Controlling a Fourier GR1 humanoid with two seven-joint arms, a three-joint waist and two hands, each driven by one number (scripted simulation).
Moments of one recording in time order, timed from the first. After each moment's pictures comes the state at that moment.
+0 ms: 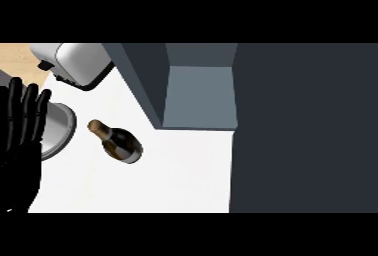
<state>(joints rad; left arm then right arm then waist) 0.00 0.09 0.01 -2.10 0.01 0.02 -0.04 -0.02 -0.12 -0.04 -2.10 -0.02 -0.01 0.00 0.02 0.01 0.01</state>
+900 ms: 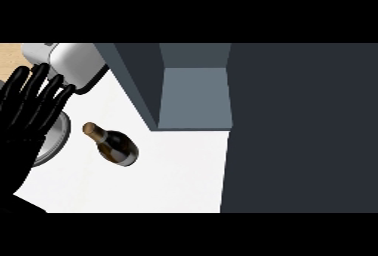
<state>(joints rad) -0.13 0.22 0.08 -2.09 0.49 -0.18 0.29 0.22 -0.08 0.19 -2.45 -0.11 0.04 0.28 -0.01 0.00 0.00</state>
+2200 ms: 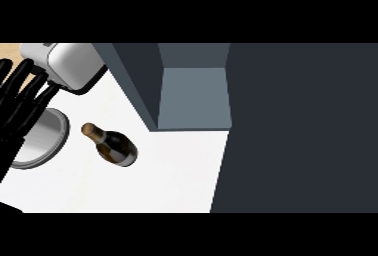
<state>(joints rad) -0.15 0.26 0.14 -2.16 0.52 -0.09 0.50 0.04 -0.08 0.44 -2.51 0.01 -0.19 0.56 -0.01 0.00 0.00</state>
